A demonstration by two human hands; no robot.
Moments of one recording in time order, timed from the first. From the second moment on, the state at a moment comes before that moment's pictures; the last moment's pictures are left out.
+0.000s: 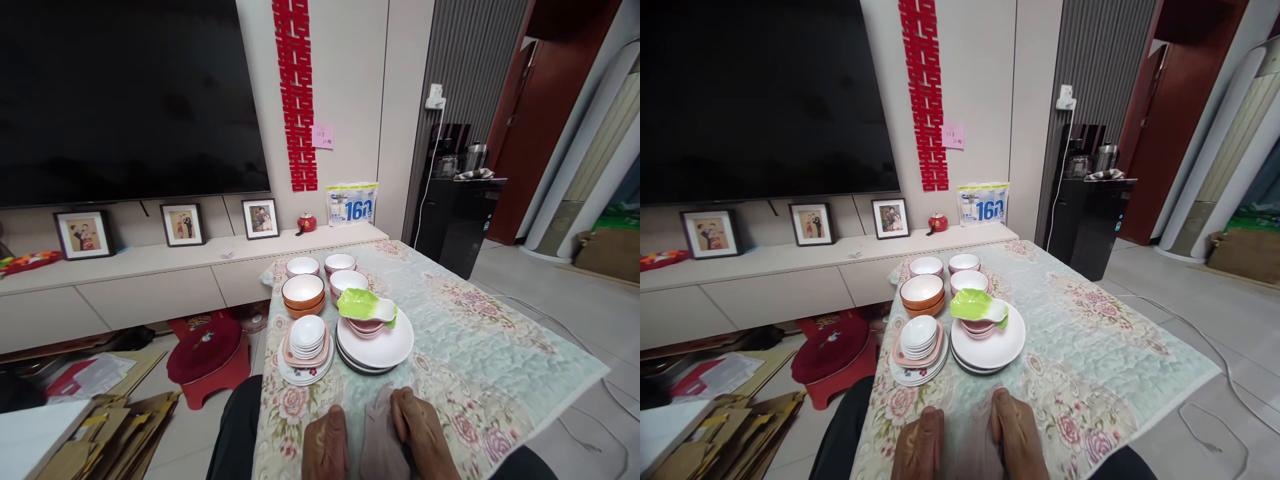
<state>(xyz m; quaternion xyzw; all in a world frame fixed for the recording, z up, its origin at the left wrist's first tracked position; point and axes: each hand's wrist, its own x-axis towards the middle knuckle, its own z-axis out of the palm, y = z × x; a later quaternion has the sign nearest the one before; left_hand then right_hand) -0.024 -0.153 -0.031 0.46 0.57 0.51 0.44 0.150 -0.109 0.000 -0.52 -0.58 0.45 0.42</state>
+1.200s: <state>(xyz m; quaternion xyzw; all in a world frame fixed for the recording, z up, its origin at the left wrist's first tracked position) 0.048 -0.075 -0.009 0.53 0.32 0.33 0.72 0.197 -0.019 0.087 -0.59 -0.66 0.19 0.42</state>
